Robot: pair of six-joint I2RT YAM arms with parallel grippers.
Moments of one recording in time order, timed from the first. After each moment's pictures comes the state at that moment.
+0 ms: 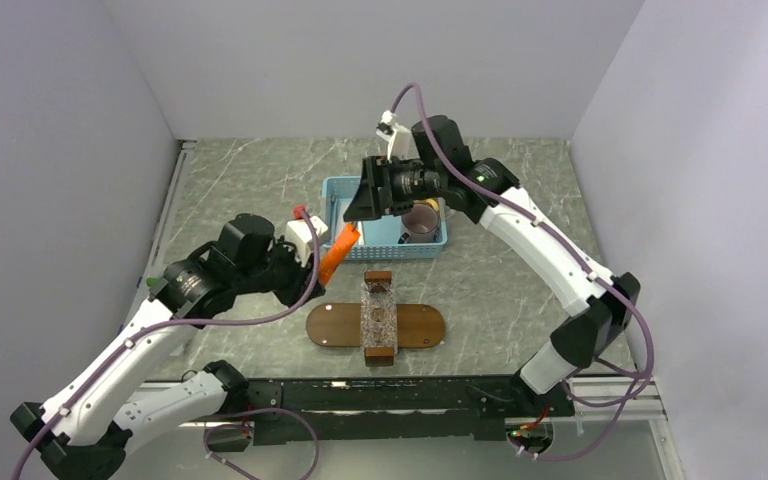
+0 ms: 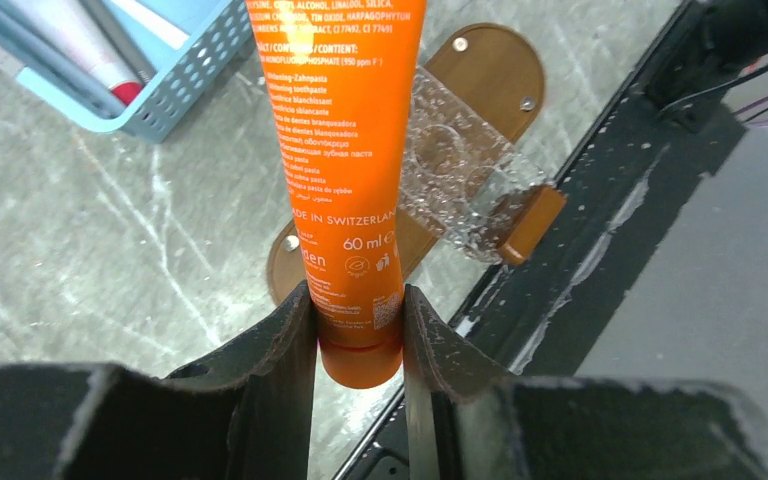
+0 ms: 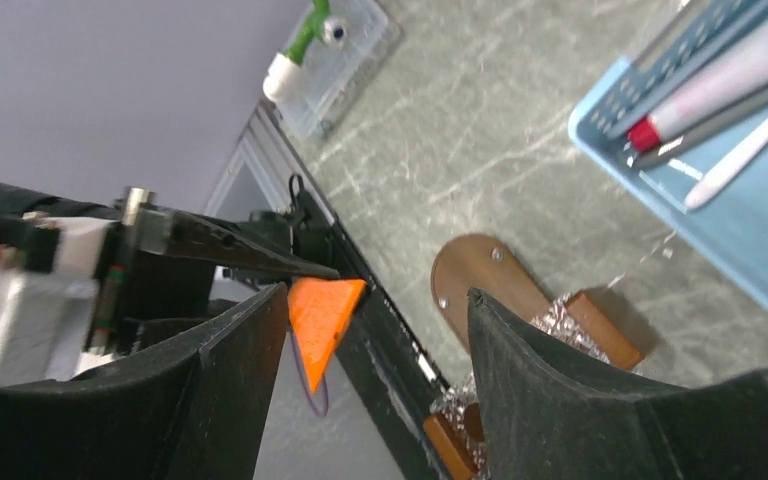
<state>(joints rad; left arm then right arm) -0.66 0.88 1.06 -0.84 0.31 0.01 0.68 1.56 1.71 -0.67 -0.52 0.49</state>
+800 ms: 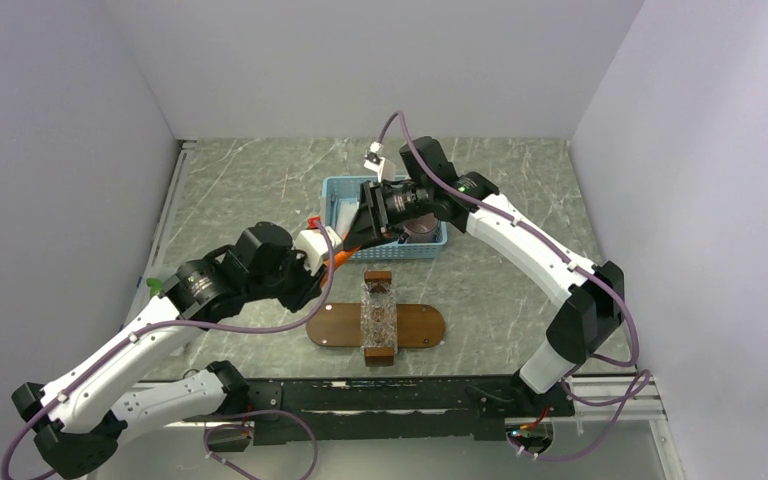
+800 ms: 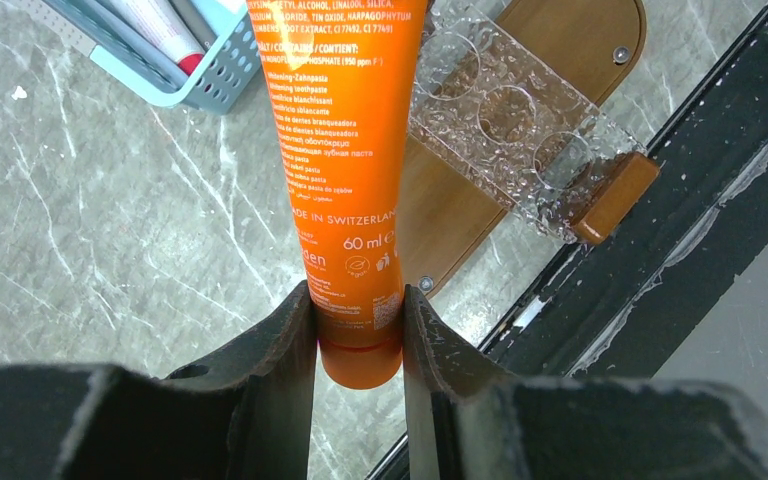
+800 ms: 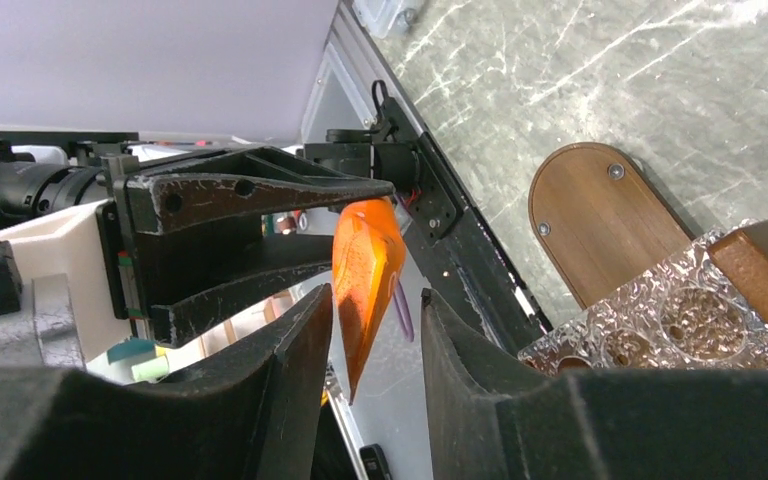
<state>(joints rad) -0.81 0.92 1.08 -0.89 0.04 0.06 0.68 1.61 1.54 -0.62 -0.79 0.64</state>
